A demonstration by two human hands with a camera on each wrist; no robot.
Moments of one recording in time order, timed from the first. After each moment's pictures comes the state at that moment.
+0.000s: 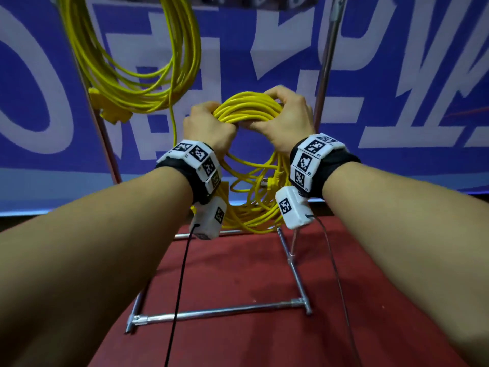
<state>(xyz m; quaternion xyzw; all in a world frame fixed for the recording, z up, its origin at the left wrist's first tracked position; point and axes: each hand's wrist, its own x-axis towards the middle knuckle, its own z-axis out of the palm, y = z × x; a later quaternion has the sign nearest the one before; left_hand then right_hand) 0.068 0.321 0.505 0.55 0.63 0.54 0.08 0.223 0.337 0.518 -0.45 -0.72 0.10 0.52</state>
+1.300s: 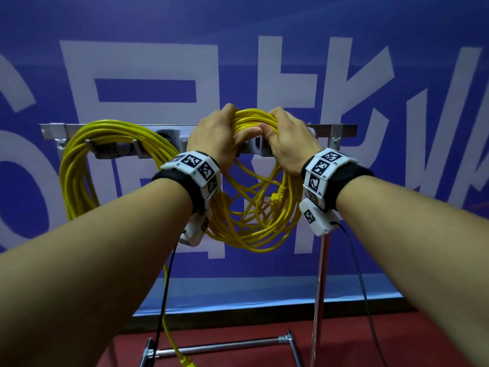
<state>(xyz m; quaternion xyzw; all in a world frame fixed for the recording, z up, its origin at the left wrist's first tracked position) 0.056 0.468 0.737 0.68 0.57 0.43 -0.16 0.232 0.505 0.734 -0.41 -0.81 -0.10 0.41</state>
